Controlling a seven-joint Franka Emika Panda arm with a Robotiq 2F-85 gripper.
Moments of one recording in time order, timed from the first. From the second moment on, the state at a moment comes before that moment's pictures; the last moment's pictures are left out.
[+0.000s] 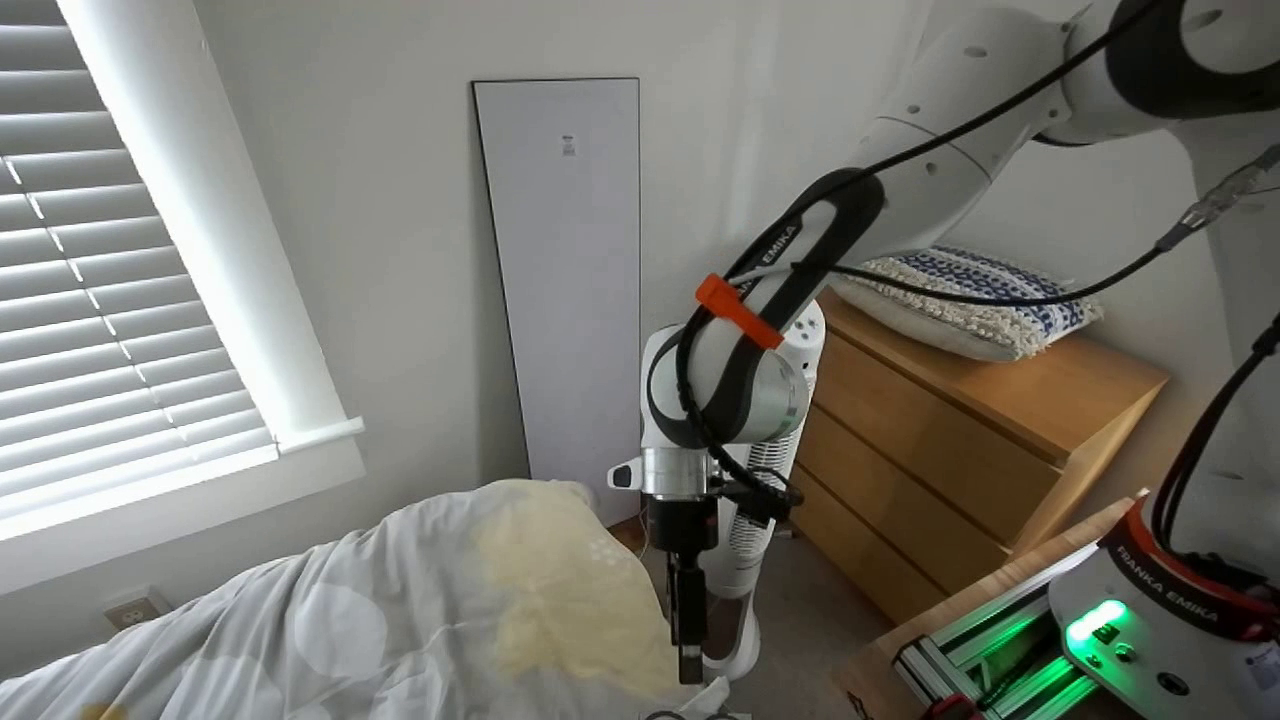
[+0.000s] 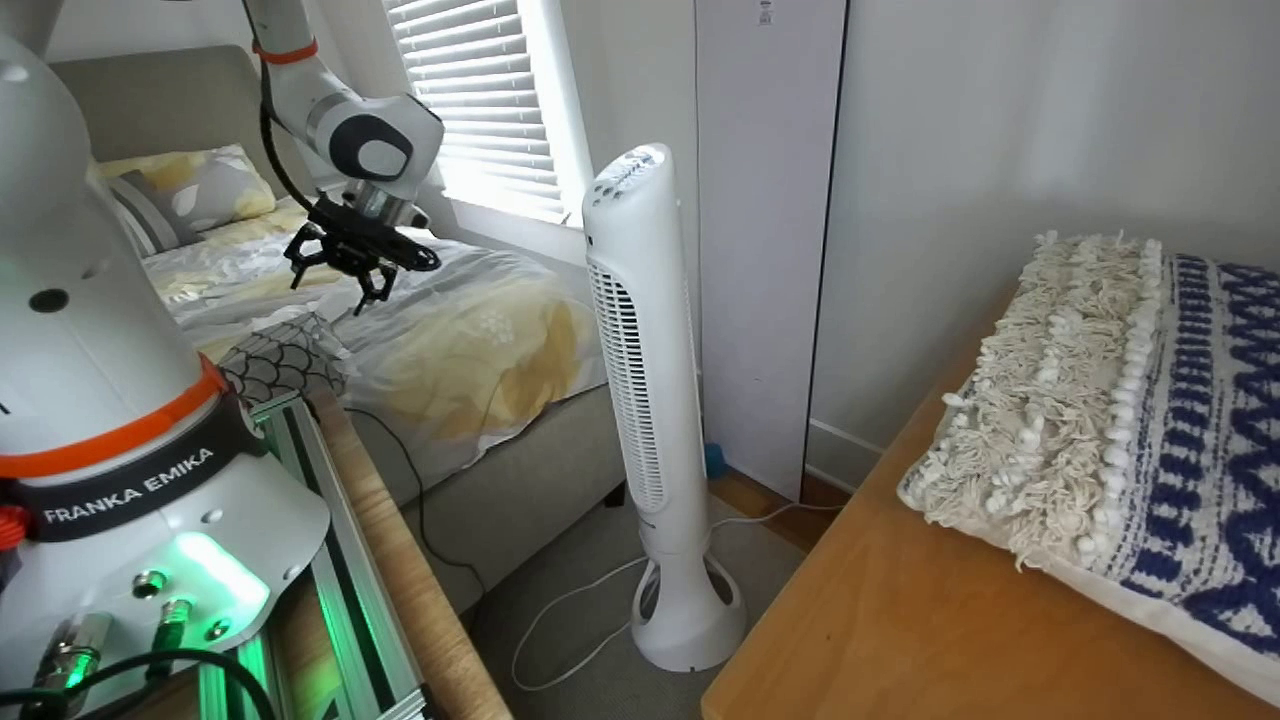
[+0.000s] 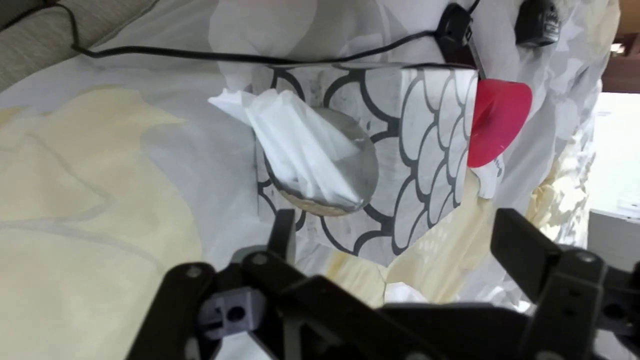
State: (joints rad) arm 0.37 0.61 0.61 -2.19 0.58 2.40 -0.74
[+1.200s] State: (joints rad) arm 0.23 0.99 0.75 -2.08 0.57 2.36 -0.81
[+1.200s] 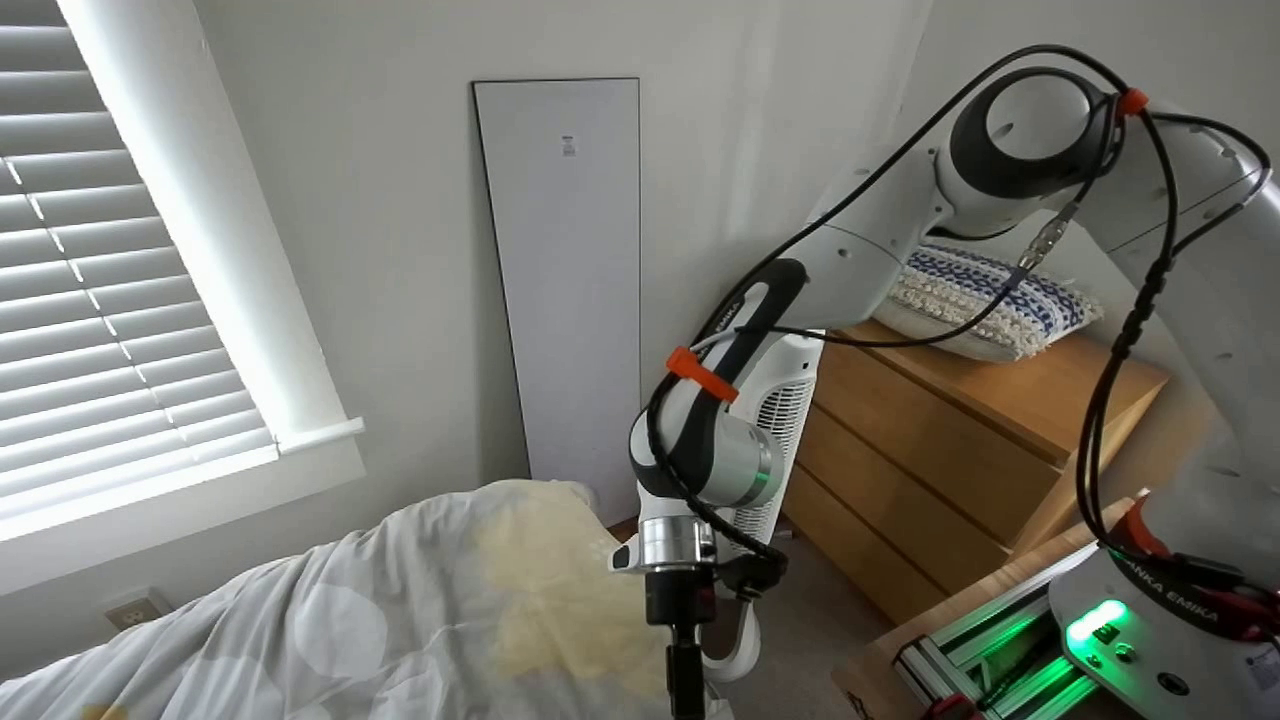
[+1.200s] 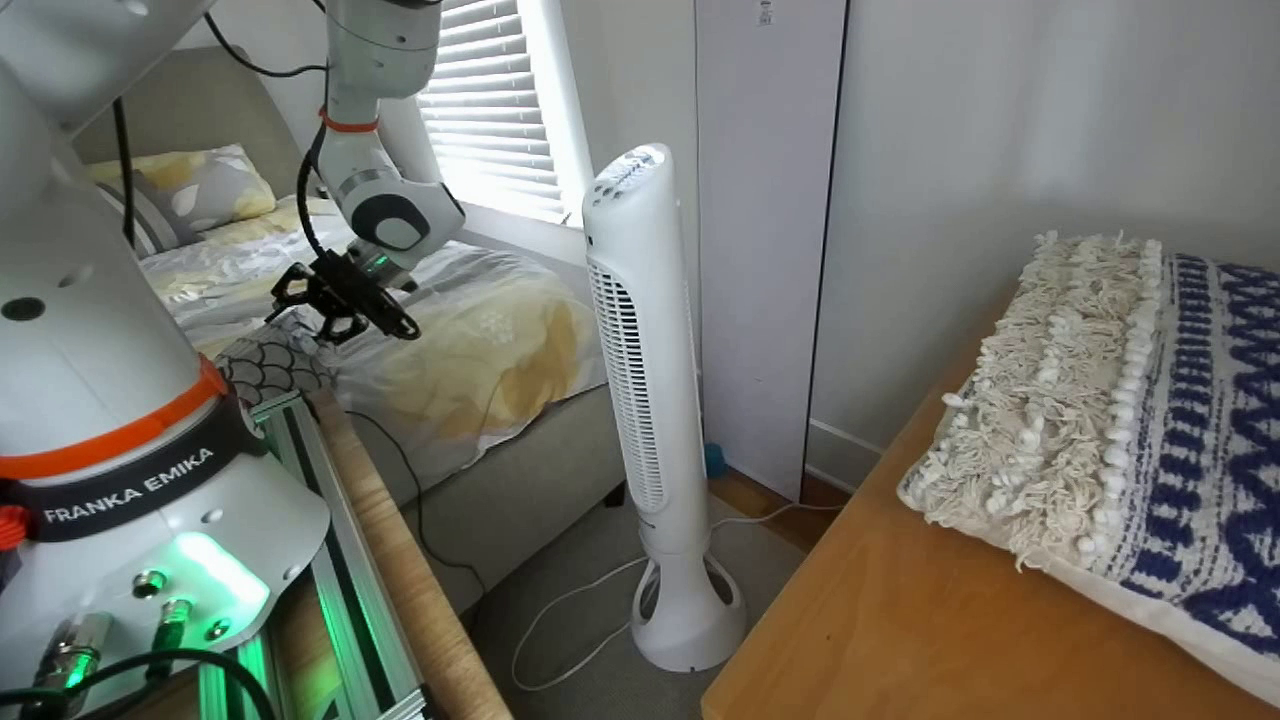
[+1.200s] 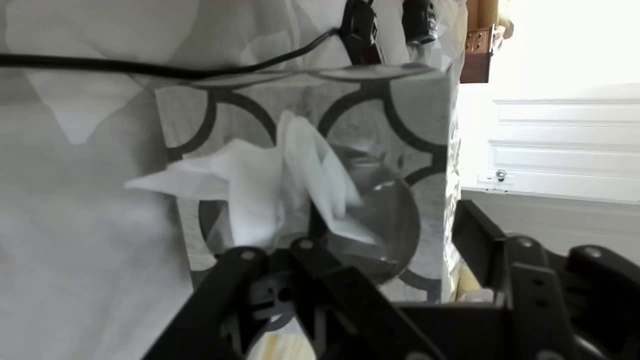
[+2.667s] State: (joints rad) arm 0.08 0.44 0.98 -2.17 0.52 1.90 -0.04
